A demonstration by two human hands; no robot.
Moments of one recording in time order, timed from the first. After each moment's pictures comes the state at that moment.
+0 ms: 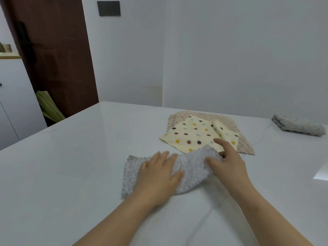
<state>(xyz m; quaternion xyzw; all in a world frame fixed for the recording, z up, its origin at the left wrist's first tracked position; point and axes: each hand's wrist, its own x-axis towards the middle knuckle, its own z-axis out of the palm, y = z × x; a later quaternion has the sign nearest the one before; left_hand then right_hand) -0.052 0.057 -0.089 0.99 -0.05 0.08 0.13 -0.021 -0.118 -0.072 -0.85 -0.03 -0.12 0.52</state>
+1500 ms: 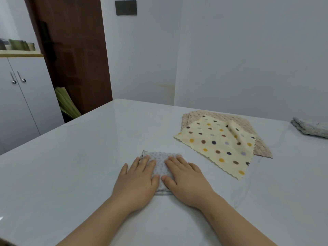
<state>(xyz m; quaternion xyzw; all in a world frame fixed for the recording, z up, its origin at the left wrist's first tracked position) -0.083 0.120 -0.100 0.99 0.06 -0.02 0.09 -0.037 -0.025 -0.098 -0.94 -0.30 0.03 0.13</state>
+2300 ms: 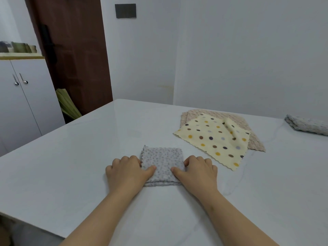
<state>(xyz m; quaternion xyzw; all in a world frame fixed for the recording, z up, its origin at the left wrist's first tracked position) -0.097 0.123 -0.091 0.96 0.23 0.09 0.14 -0.060 -0.035 -0.092 -0.97 -0.09 -0.06 0.22</state>
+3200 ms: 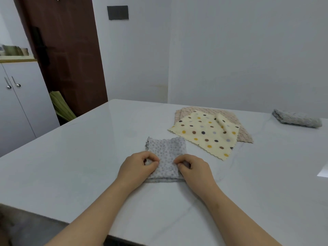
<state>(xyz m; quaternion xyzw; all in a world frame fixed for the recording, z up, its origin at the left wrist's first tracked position) -0.109 0.114 -0.090 0.90 0.05 0.11 0.42 -0.084 -0.055 -0.094 -0.88 -0.17 -0.07 0.45</state>
